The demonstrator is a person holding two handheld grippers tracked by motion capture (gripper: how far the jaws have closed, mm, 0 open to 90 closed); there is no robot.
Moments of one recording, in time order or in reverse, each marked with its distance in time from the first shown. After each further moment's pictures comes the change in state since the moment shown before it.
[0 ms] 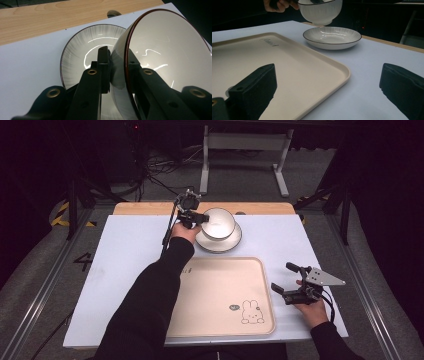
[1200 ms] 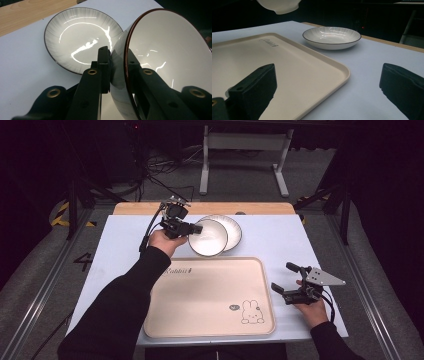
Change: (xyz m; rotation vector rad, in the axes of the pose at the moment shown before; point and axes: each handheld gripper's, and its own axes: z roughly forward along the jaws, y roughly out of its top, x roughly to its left) left arm -0.011 -0.032 -0.076 0.051 -0.160 0.202; right arm 0.000 0.000 0.000 -0.001 0.001 0.005
